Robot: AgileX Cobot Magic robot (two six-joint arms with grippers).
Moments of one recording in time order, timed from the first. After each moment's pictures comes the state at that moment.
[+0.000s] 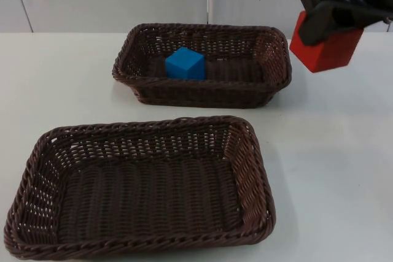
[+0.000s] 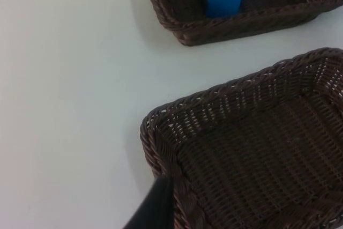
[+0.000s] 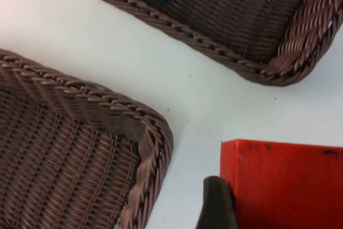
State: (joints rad) right arm 0.50 1.62 -1.21 0.08 0.62 -0.03; left arm -0.37 0.64 -0.60 0.02 0.72 -0.09
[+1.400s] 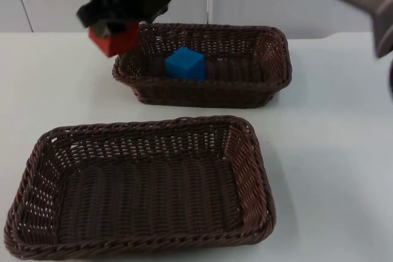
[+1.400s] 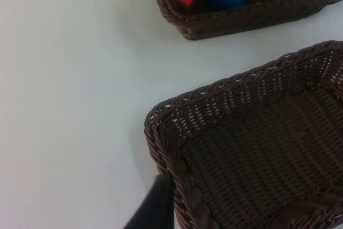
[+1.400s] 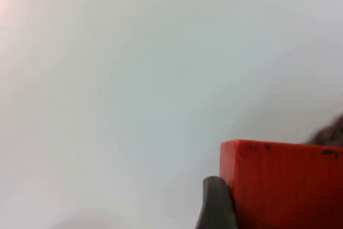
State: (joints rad) right arm 0.74 2.65 -2.65 0.19 0.81 -0.22; left arm -0.37 0.64 -0.60 0.03 0.73 -0.09
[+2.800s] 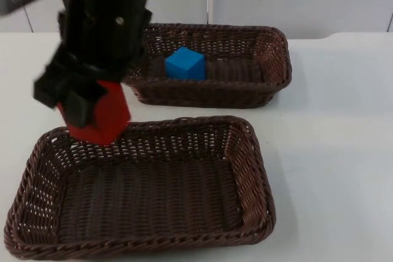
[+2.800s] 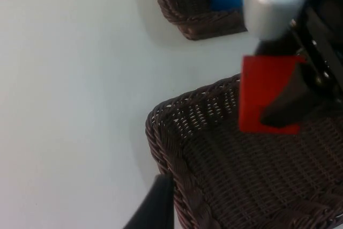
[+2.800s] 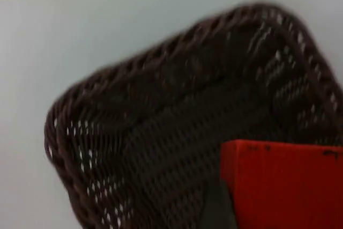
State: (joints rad) right arm 0.95 2.38 -2.30 0.11 1.22 -0.29; left arm -0.37 0.64 -0.60 0.03 0.73 -0.09
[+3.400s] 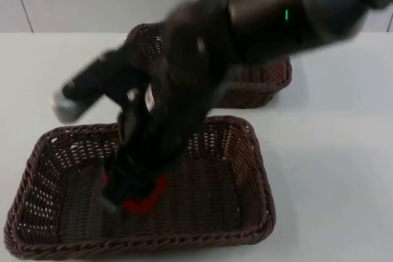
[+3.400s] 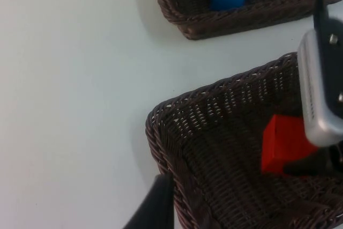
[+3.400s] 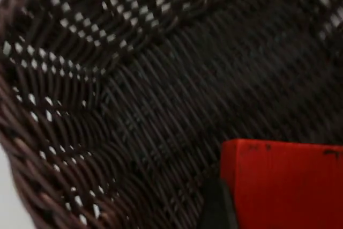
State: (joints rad) right arm 0.96 2.18 -1.49 0.10 0.47 -0.29; left arm -0.37 0.64 -0.60 0.03 0.73 -0.09
